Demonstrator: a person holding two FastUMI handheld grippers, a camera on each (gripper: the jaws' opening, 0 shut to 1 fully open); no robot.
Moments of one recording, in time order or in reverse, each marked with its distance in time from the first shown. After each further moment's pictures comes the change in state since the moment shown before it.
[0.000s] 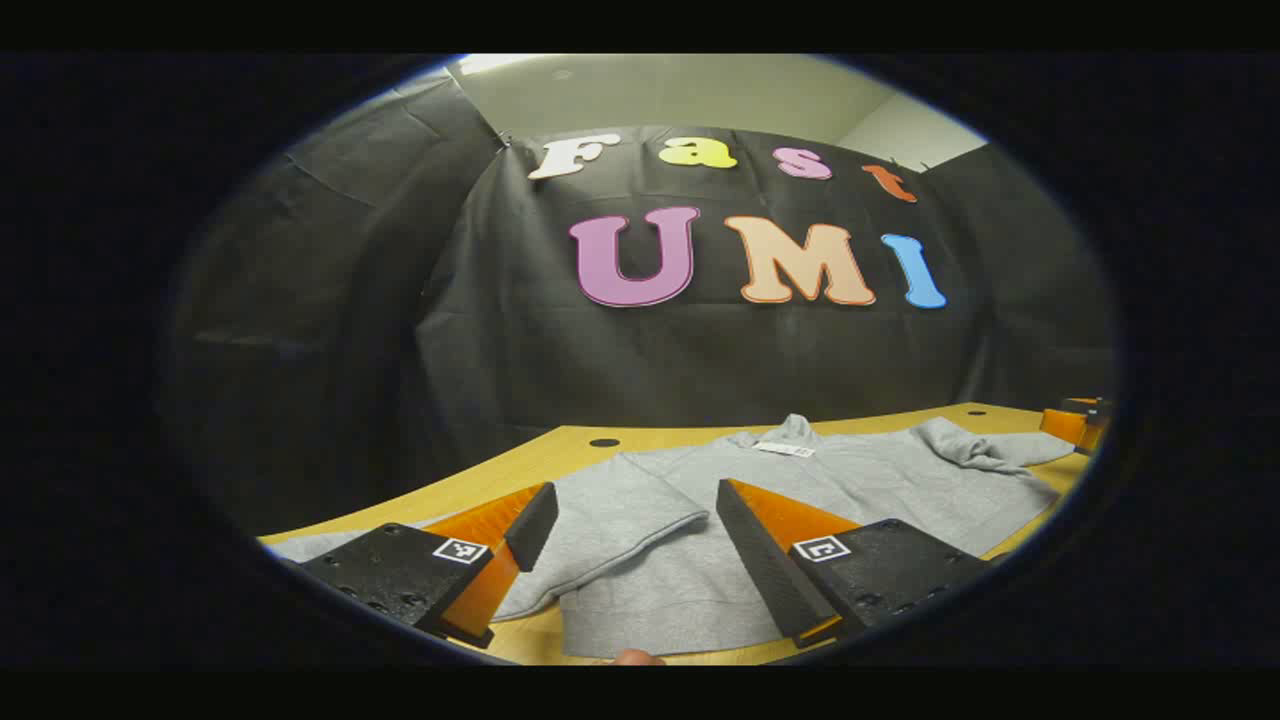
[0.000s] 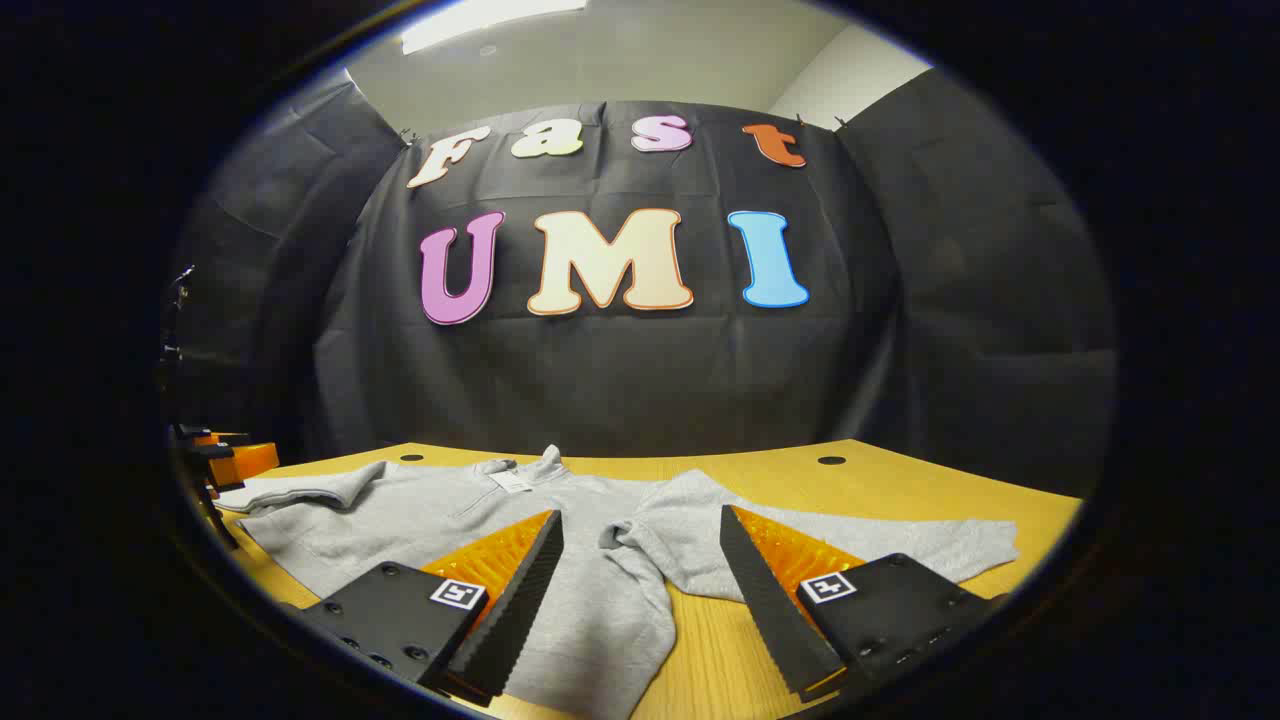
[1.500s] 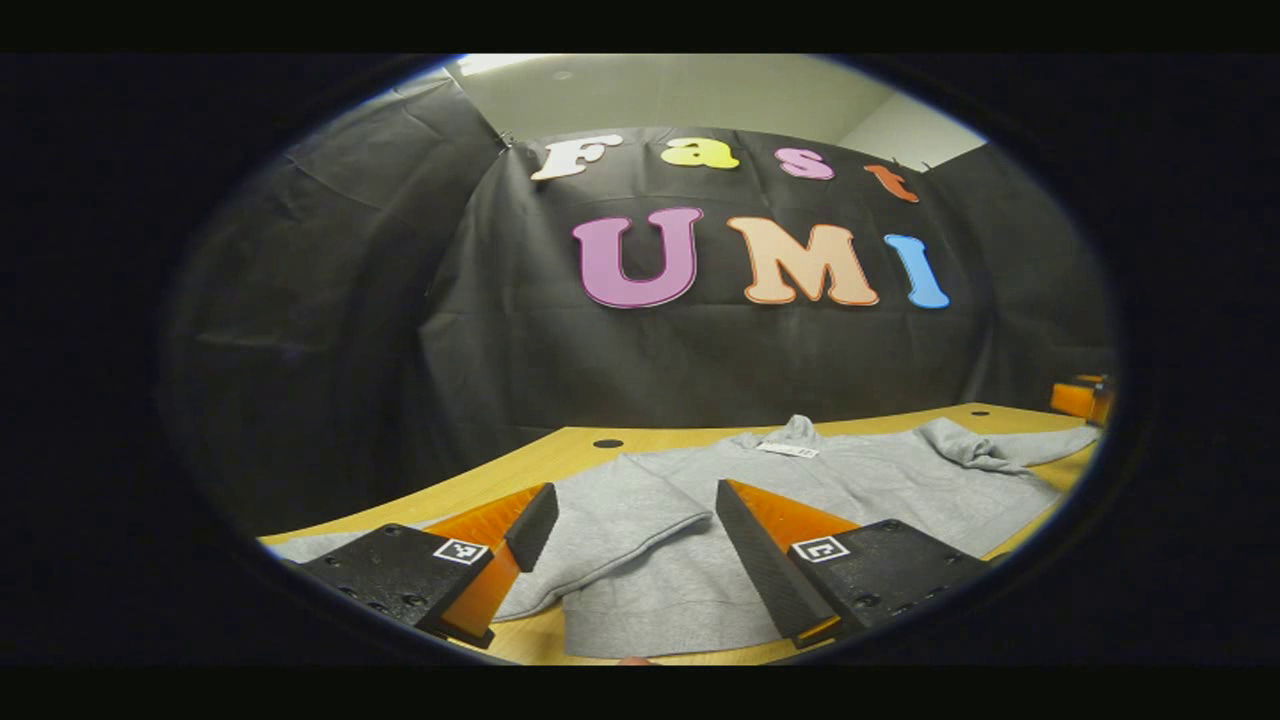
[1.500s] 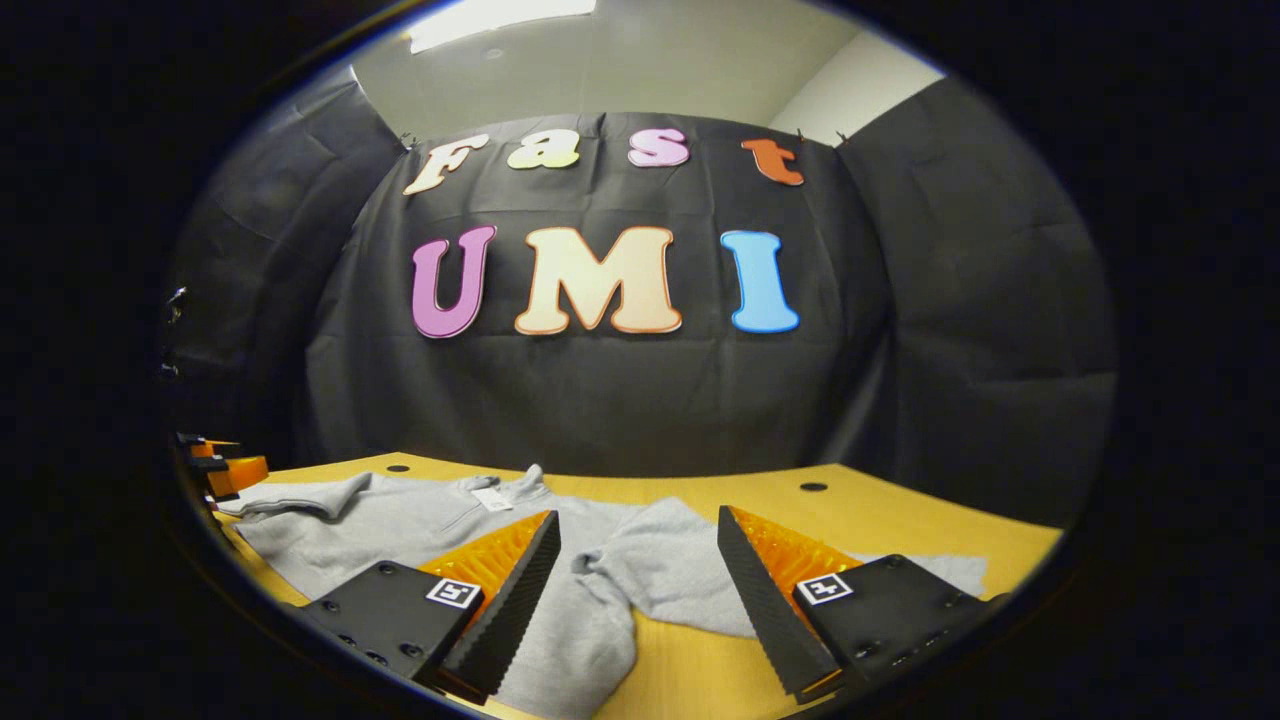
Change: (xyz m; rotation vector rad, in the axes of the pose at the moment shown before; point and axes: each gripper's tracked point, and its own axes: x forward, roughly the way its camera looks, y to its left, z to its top) left arm 0.001 0.000 0.003 0.001 -0.008 -0.001; right arm 0.006 -0.038 0.065 -0.059 -0.066 -0.043
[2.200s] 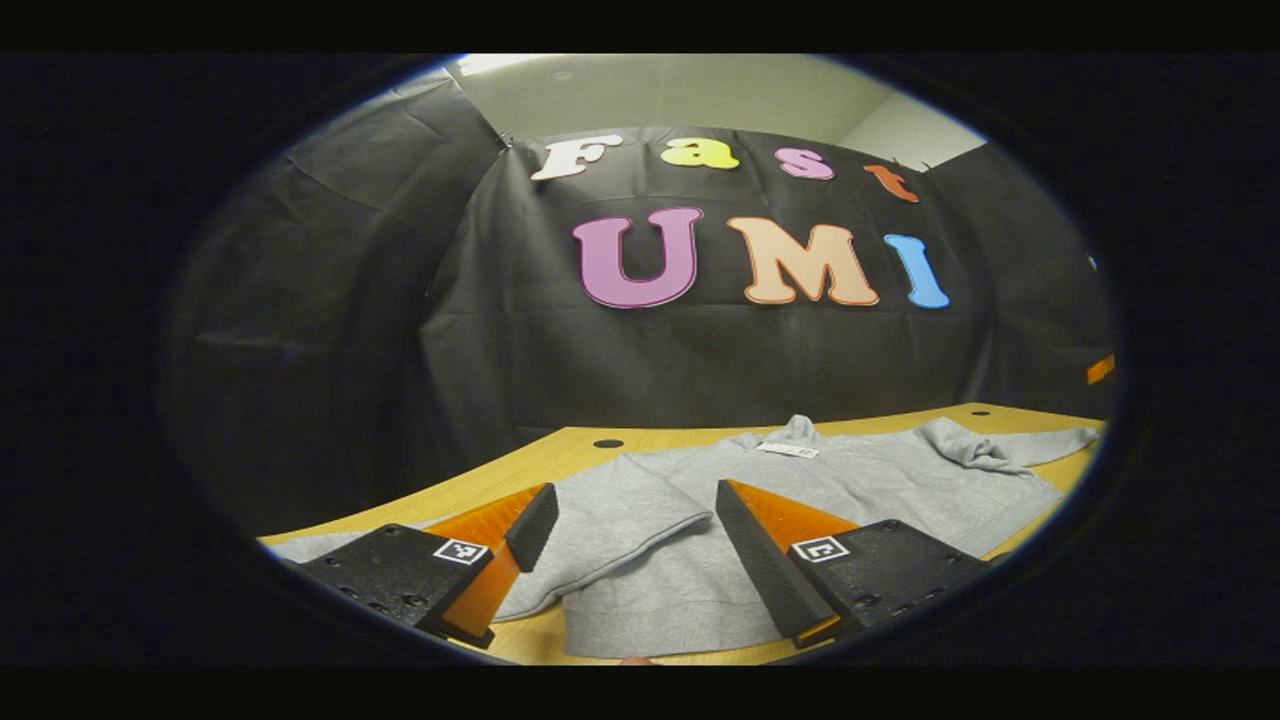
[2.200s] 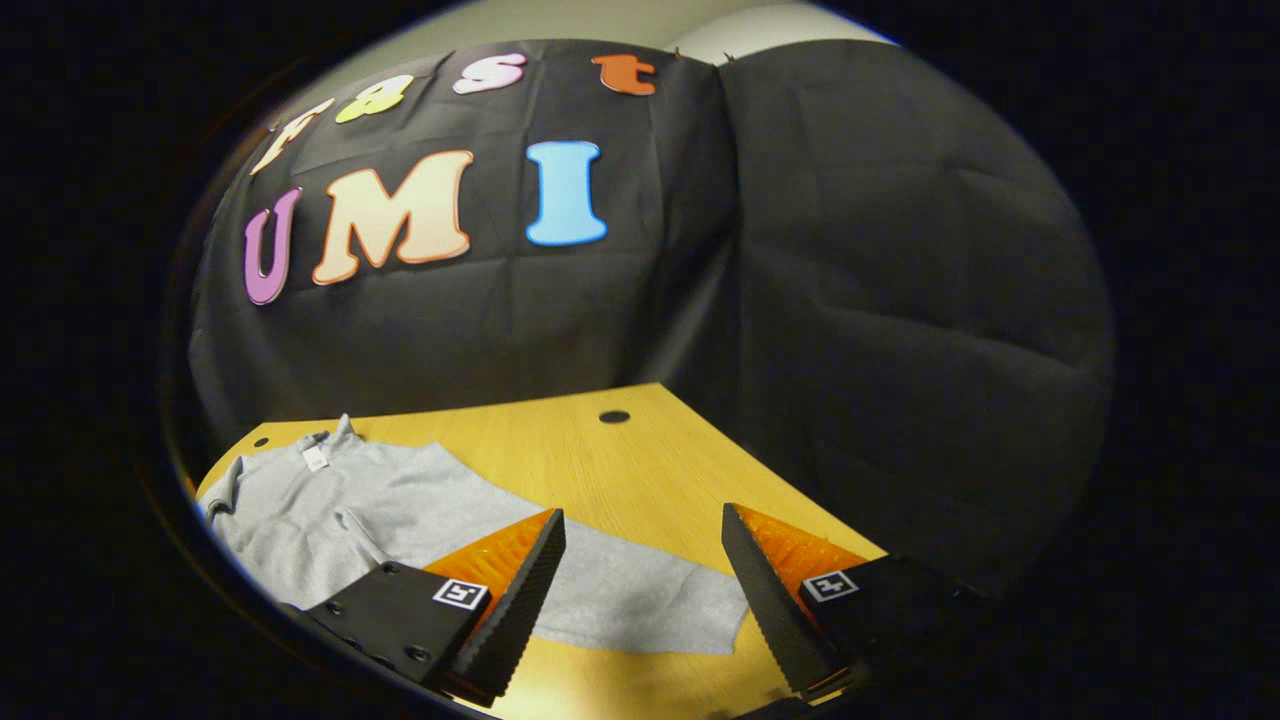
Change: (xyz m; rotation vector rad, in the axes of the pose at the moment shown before) left arm 0.001 0.001 0.000 0.001 -0.001 0.007; right arm -0.019 -0.251 -0.068 0.100 0.439 -0.348
